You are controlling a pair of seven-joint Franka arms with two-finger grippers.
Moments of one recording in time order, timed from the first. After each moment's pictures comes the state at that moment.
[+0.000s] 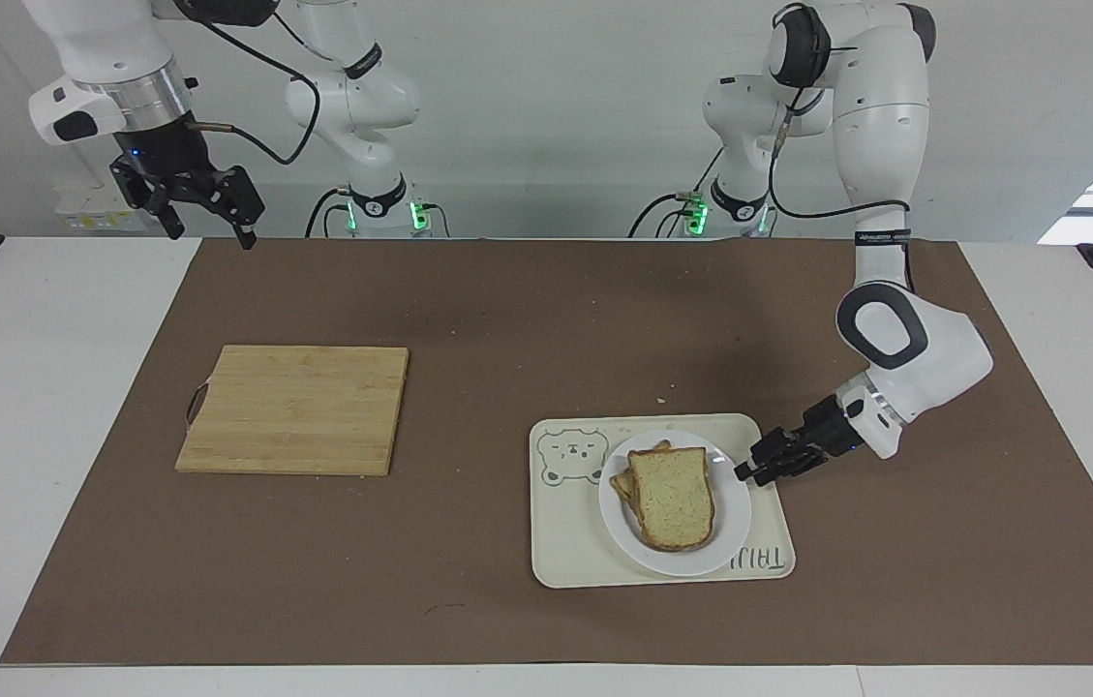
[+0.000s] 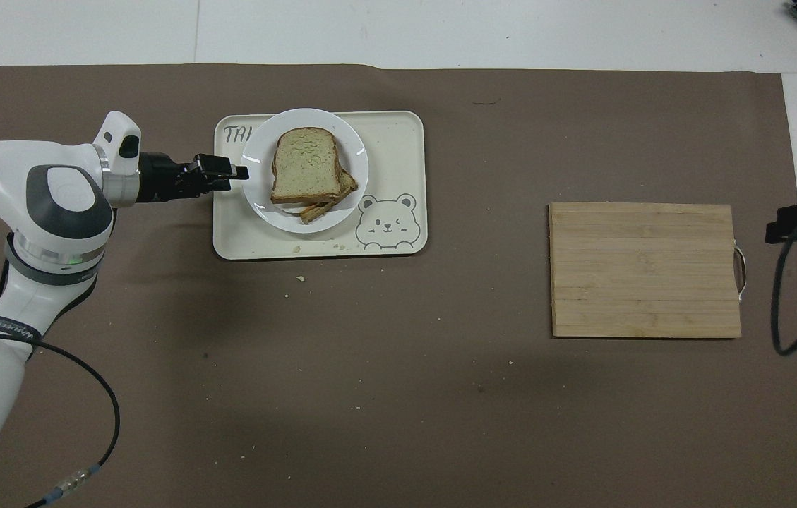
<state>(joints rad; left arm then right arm) -0.14 0.46 0.08 -1.74 -0.93 2.22 0.38 0.05 -0.09 -0.11 -1.61 -0.03 1.59 0.13</state>
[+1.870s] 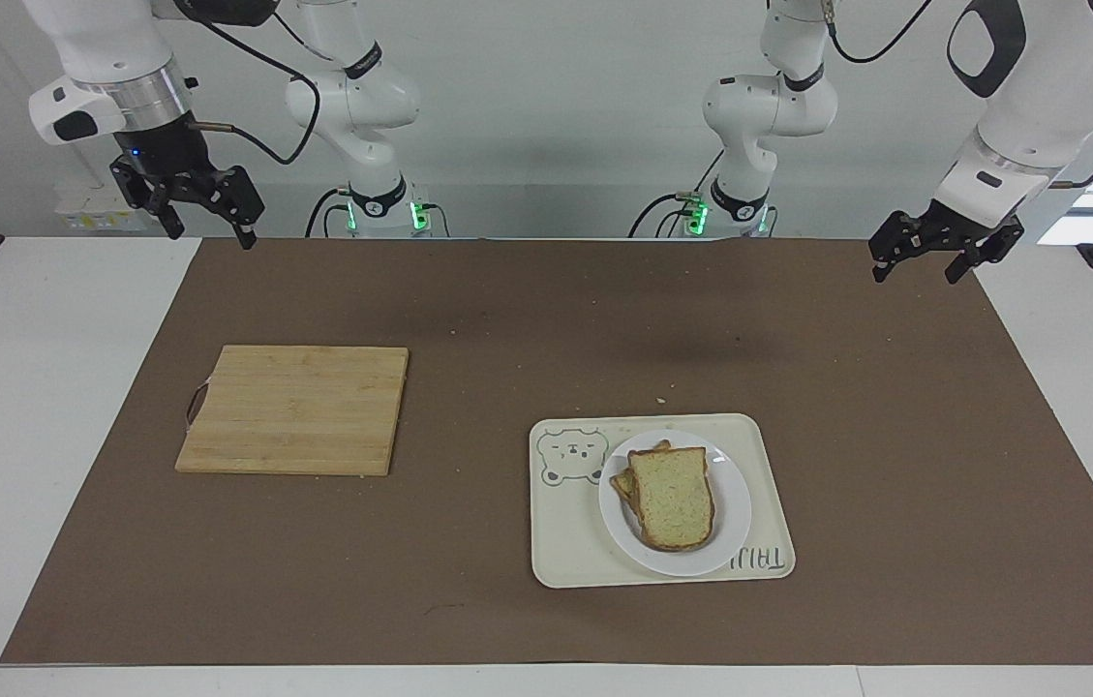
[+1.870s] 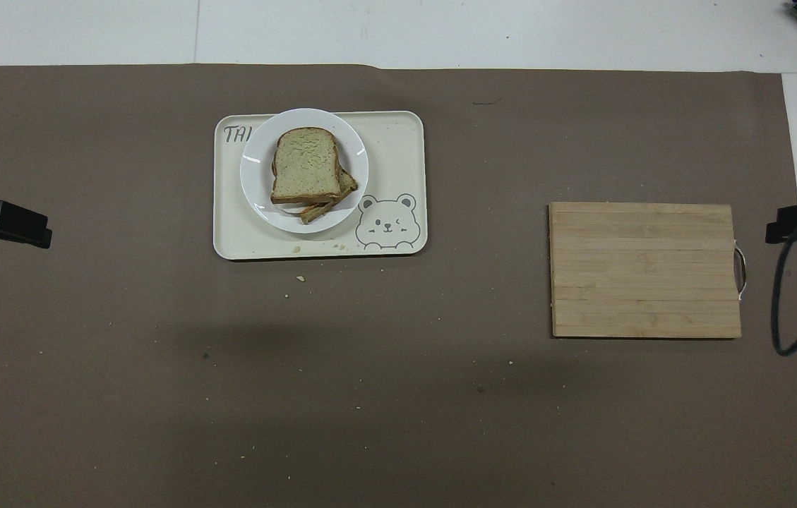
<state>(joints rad) -0.13 0.01 0.09 -1.58 0.01 1.55 0.07 0.05 -0.09 -0.11 -1.61 -0.03 1.59 0.13</state>
